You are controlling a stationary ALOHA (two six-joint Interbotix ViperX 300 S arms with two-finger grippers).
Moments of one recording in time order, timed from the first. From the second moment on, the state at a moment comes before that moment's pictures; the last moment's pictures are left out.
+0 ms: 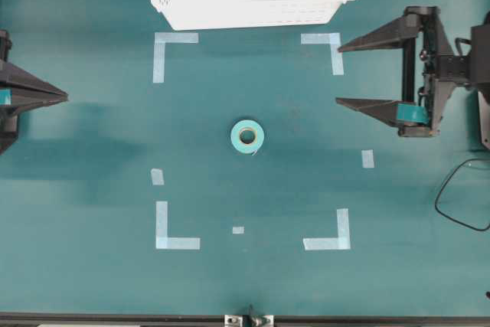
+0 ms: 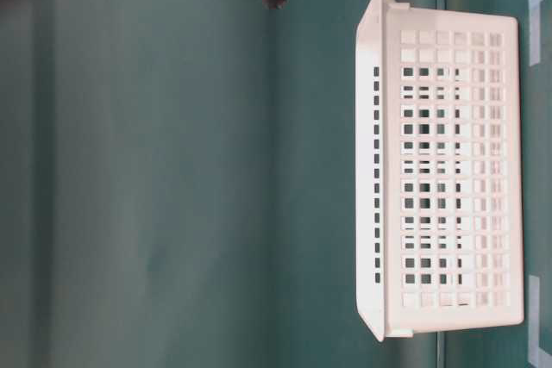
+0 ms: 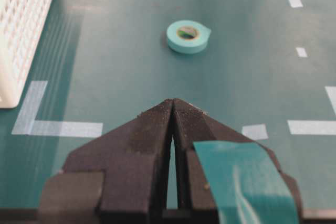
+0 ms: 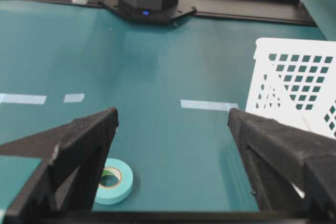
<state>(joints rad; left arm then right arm) 0.00 -1.40 1.50 -0.02 0.12 -0.02 -0.04 -0.48 1.14 0.00 -0.59 0.07</state>
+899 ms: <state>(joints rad) 0.00 -1.41 1.50 -0.03 0.12 -0.02 -0.02 -0.20 1.03 0.00 -0.61 0.14</state>
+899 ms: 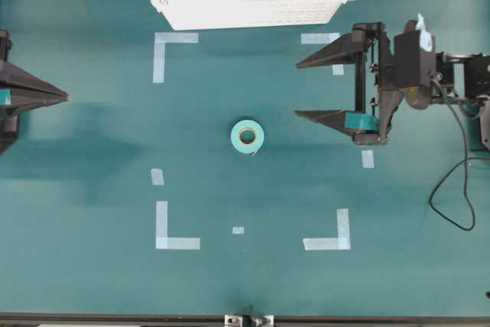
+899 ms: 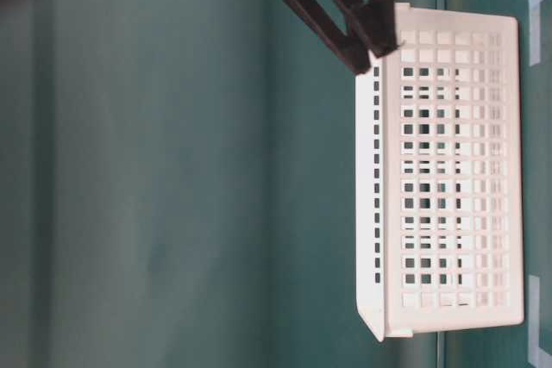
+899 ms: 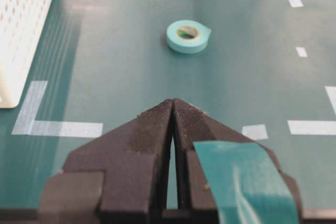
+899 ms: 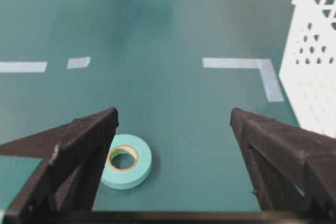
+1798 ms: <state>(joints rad) 0.00 -1.40 1.50 -0.03 0.12 -0.02 0.02 0.00 0.91 0.00 -0.61 0.19</state>
